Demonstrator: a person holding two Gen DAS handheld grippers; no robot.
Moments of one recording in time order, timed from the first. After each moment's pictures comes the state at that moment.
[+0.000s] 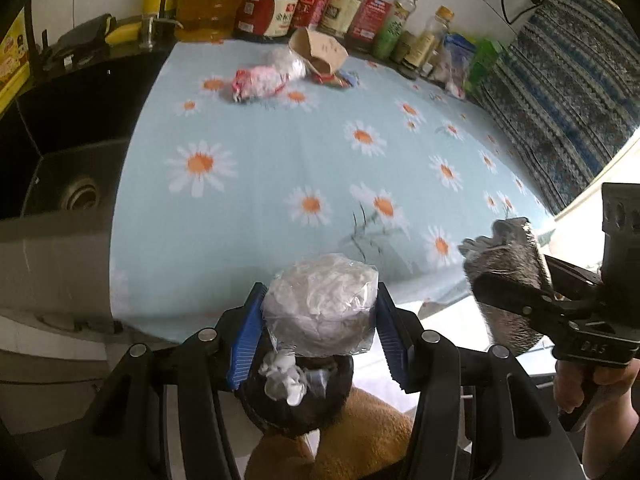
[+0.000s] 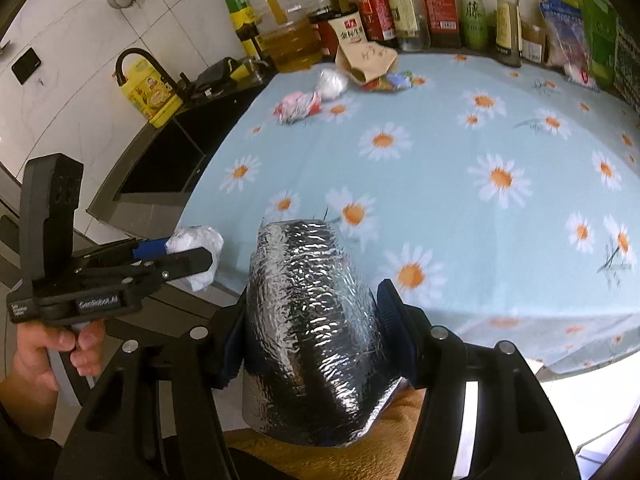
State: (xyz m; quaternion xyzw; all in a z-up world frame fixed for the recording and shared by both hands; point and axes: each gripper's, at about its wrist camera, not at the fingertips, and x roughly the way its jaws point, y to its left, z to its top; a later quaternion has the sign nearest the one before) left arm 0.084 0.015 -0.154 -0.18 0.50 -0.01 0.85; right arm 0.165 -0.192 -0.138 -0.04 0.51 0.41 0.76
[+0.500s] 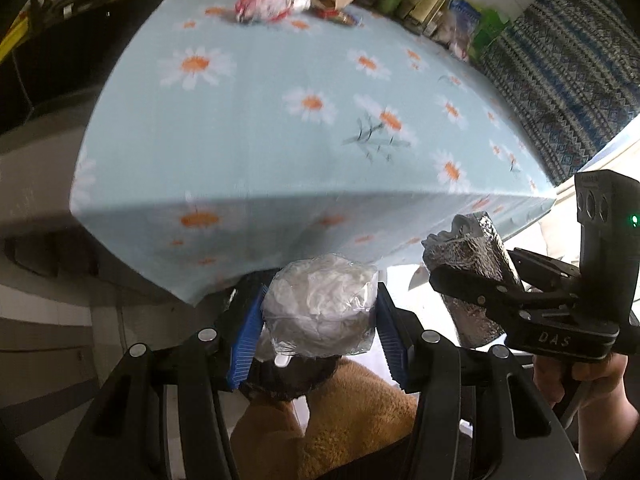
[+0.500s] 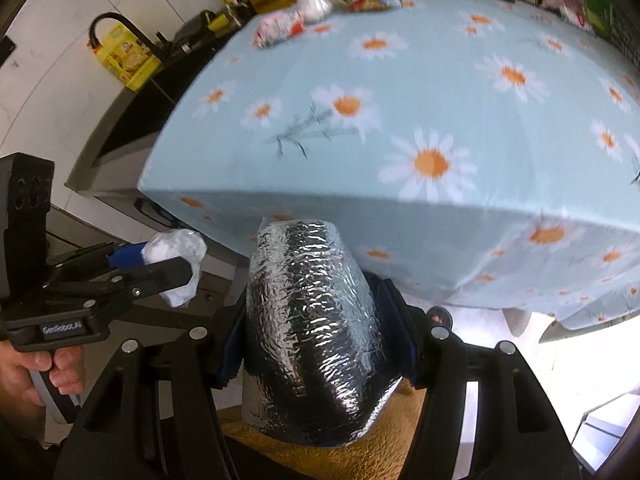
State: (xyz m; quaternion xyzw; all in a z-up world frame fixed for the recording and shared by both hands) left arm 0.053 0.000 -0.205 -0.20 0.54 -0.02 0.82; right arm 0.143 -0.193 -0.206 -0.05 0.57 0.38 0.73
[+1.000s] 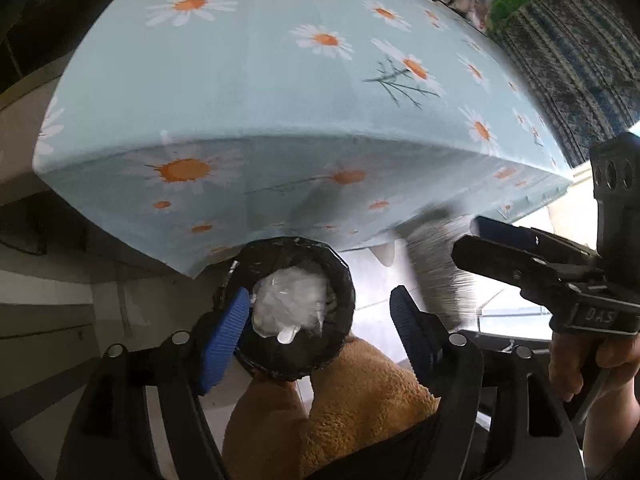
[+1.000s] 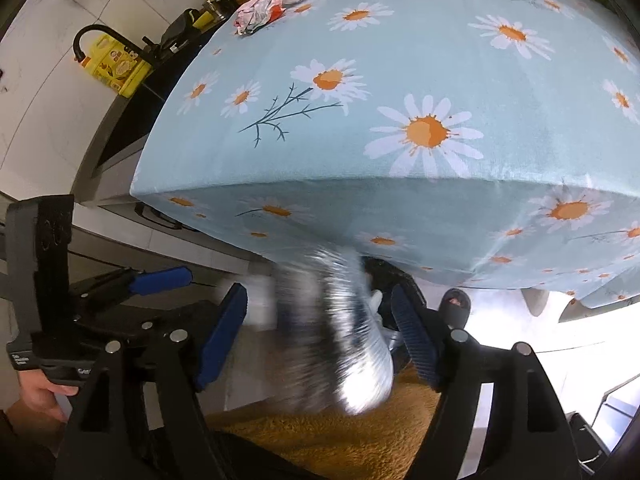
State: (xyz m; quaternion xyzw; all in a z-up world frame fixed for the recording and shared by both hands) left arm 0.058 -0.005 -0.236 -0.20 0.58 -0.02 0.79; right arm 0.154 -0.195 -0.219 -0.02 0.60 0.38 0.71
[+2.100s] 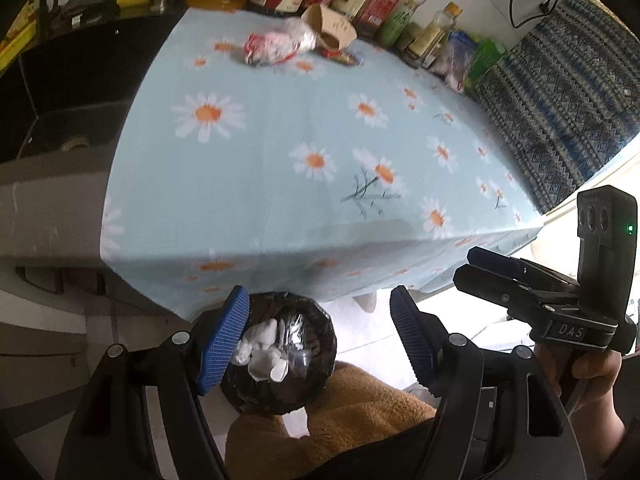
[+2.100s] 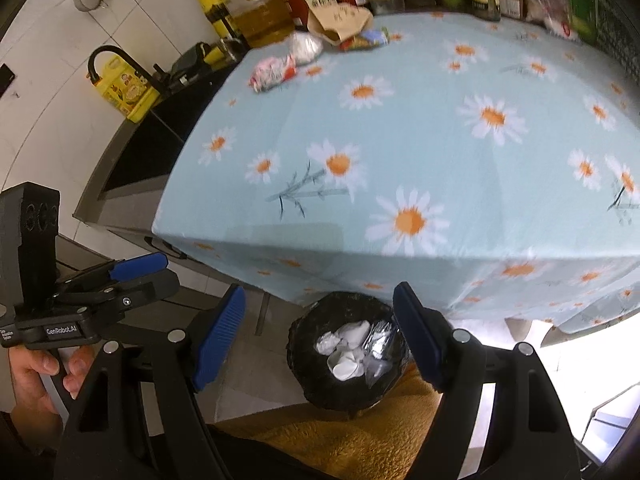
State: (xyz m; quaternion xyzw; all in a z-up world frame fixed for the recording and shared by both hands) left arm 0.064 0.021 -0.164 -0.23 0.50 -0.02 0.83; right arm 0.168 -0.197 -0.152 -0.02 0.54 0.37 0.75
